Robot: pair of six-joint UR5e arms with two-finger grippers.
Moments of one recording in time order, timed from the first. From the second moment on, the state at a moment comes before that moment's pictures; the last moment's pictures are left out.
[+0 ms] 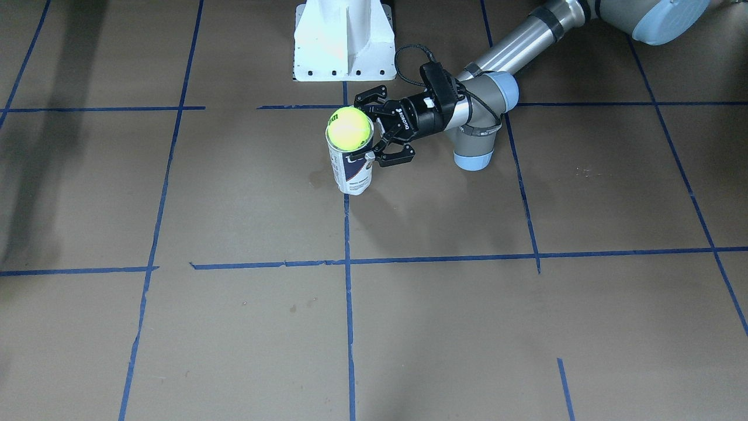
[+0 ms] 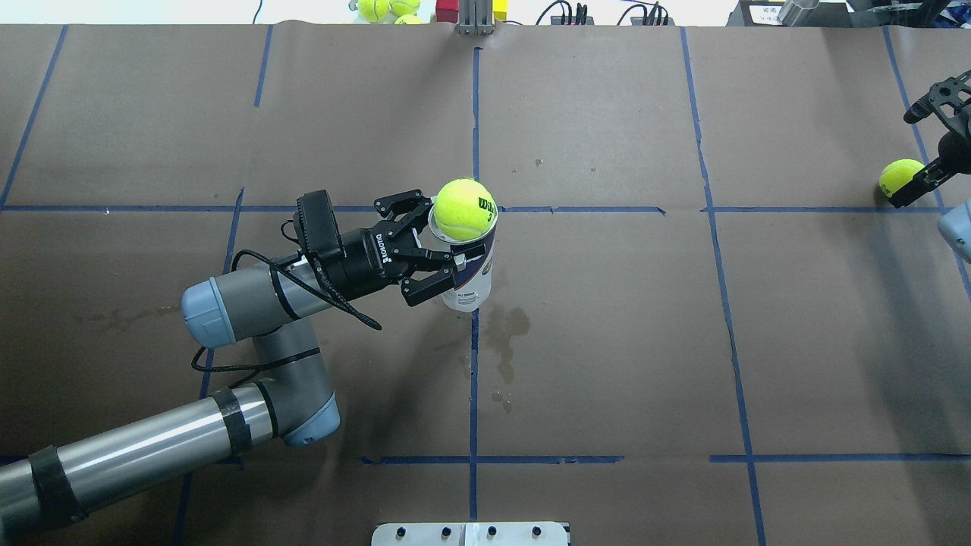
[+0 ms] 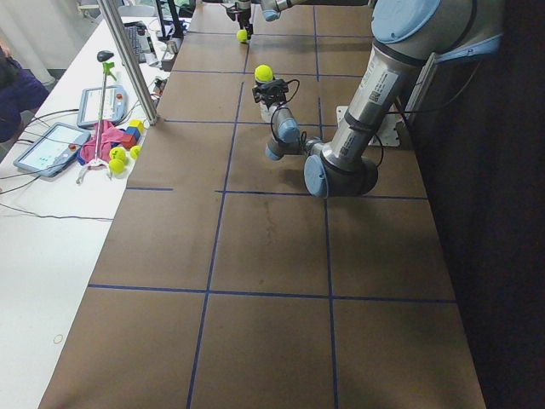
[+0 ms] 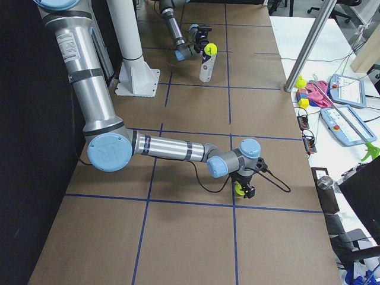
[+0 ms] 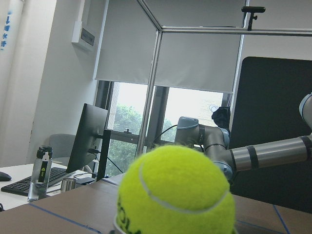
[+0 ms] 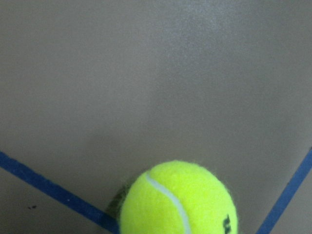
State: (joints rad) left arm -0.46 -2.25 -1.12 -3.70 -1.53 -0.47; right arm 1.24 -1.30 1.12 -1.09 2.16 -0.14
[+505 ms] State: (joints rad) left arm -0.46 -2.25 -1.12 -3.70 -1.53 -0.47; right arm 1.24 -1.30 1.12 -1.09 2.15 -0.14
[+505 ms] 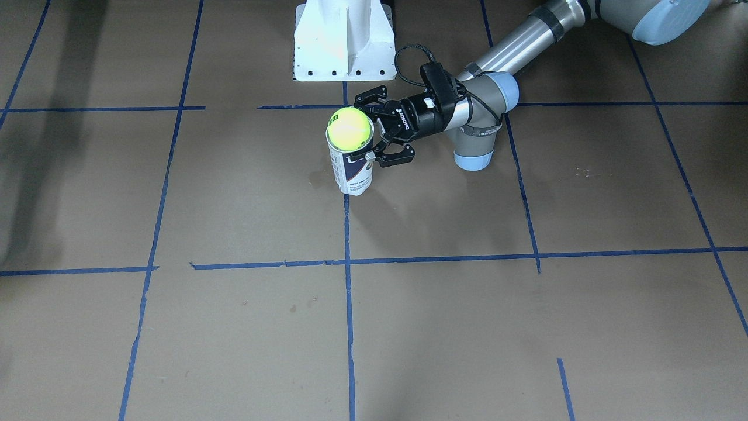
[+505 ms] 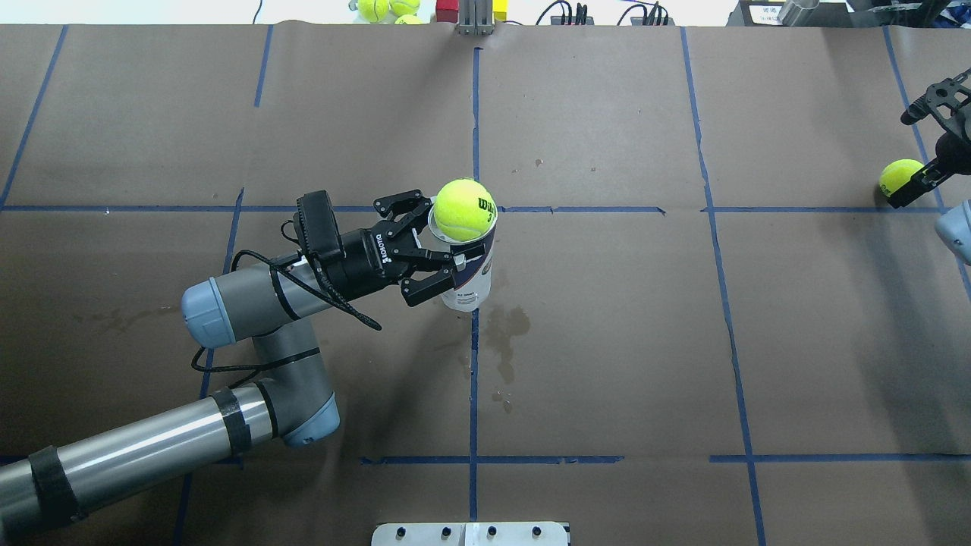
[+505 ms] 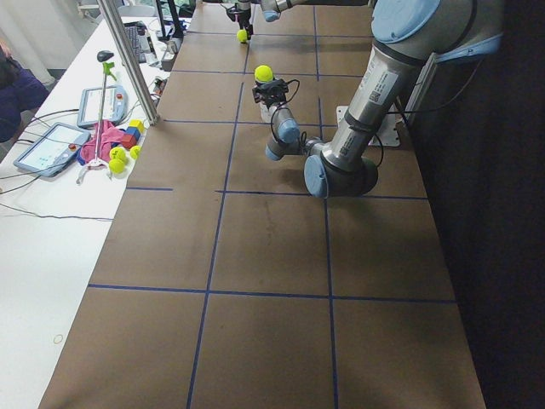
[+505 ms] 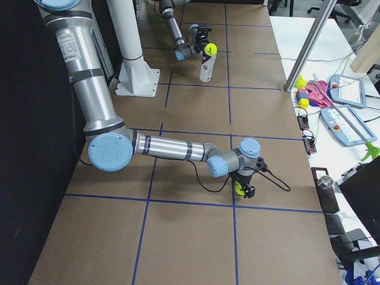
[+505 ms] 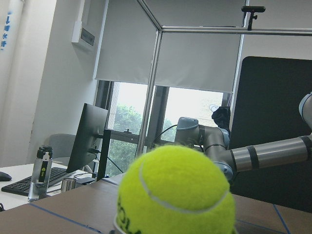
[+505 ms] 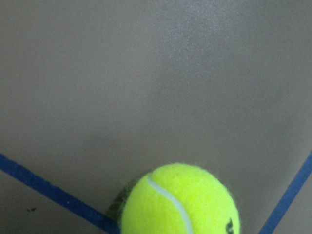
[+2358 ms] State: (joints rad) left arm -0.46 -2.24 -1.12 -3.70 -1.53 -0.46; right arm 1.25 -1.29 1.17 -1.09 2.17 -0.12
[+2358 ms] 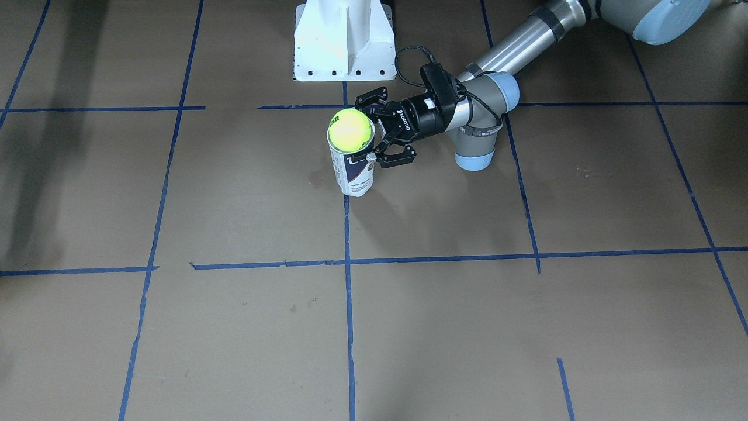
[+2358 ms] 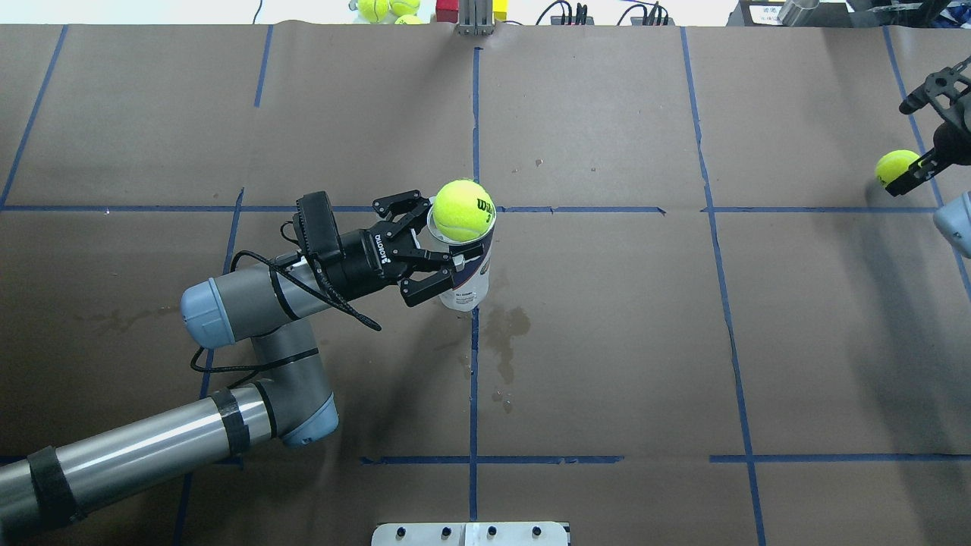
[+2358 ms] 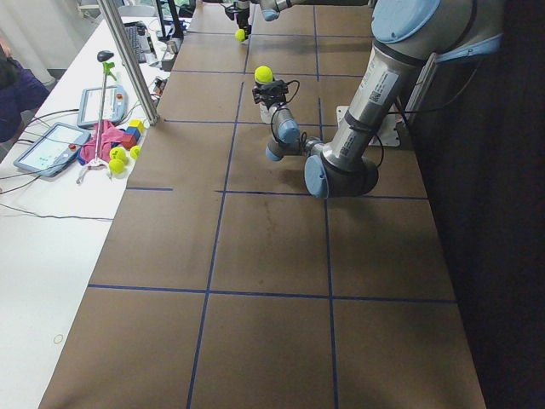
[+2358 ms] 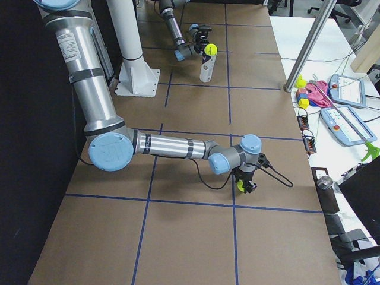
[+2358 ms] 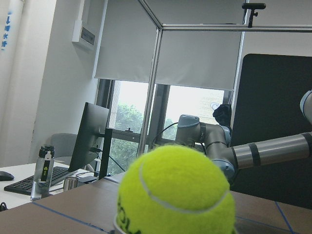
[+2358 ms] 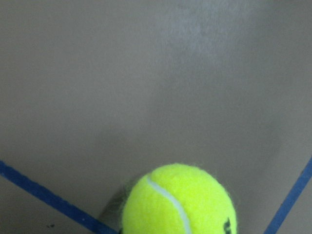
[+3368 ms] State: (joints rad) left arm -0.46 -2.24 -1.12 -3.70 -1.53 -0.46; right arm 1.25 -1.28 1.89 -1.63 2.27 0.28
